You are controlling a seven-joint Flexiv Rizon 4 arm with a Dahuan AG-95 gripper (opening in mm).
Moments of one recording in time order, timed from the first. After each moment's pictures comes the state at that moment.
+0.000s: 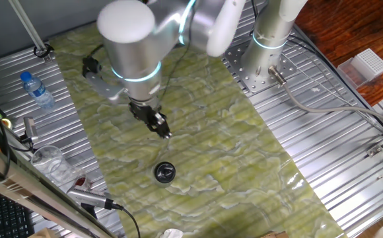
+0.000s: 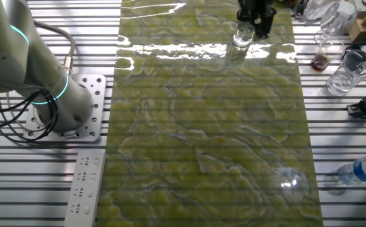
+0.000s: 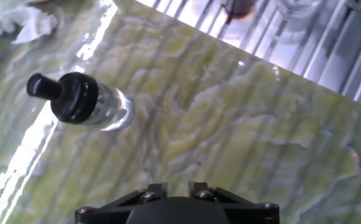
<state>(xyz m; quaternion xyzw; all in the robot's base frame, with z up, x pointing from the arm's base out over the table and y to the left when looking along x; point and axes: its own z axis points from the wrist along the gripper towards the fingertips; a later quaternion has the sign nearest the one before) 0.532 0.165 0.176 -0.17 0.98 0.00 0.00</state>
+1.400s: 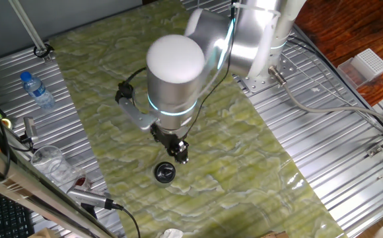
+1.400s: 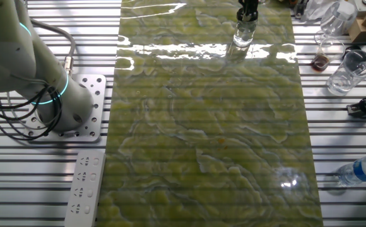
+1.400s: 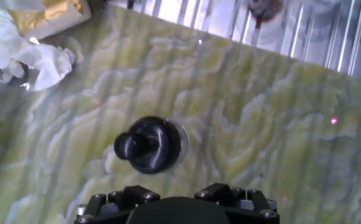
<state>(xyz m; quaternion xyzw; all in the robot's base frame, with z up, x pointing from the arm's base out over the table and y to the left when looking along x) 0.530 0.238 0.168 -0.14 0.99 -0.03 0.03</state>
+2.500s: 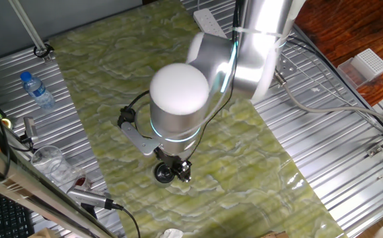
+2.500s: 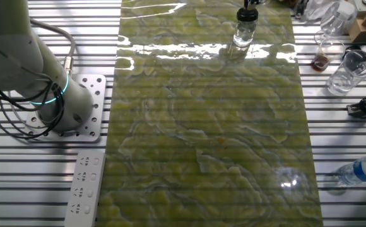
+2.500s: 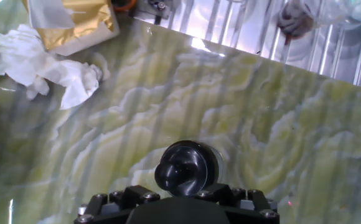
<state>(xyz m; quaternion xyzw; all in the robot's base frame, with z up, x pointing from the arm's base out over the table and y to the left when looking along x) 0.539 0.281 0.155 -0.14 0.99 -0.03 0.03</state>
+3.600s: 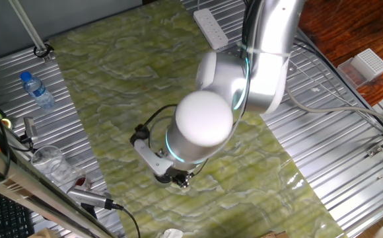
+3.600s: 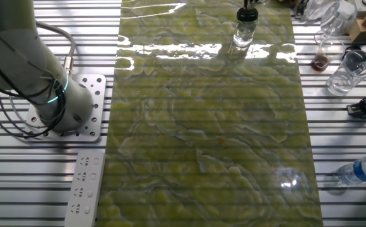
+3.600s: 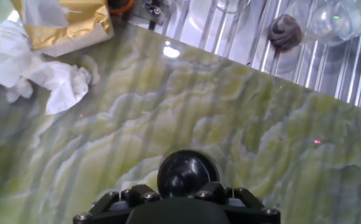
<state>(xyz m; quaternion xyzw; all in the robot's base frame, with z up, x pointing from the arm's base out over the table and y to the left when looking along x) 0.551 0.290 0.137 -0.15 0.98 -0.09 0.05</state>
